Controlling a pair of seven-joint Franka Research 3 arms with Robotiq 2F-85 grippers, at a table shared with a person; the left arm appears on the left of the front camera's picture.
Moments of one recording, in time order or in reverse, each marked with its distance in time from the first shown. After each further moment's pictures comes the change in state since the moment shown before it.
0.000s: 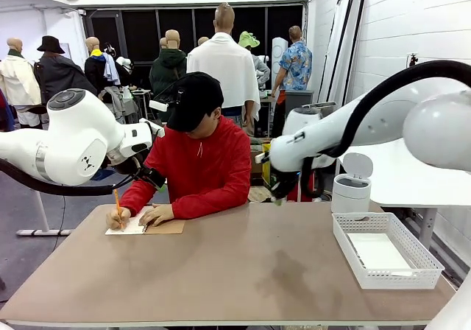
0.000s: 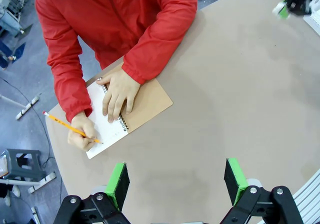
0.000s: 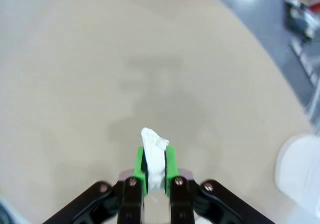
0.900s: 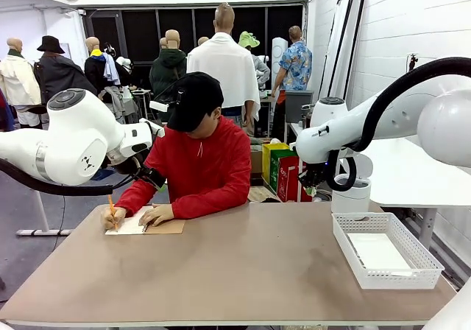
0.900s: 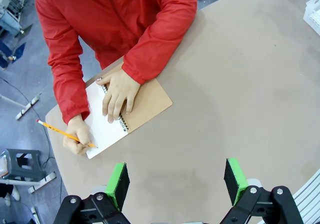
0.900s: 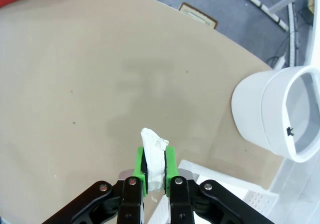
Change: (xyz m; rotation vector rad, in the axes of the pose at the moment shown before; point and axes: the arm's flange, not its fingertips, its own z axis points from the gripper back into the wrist) left arm 0.000 0.000 0.000 0.000 0.000 0.000; right arm -0.031 -0.070 0.024 -0.117 0.019 -0.250
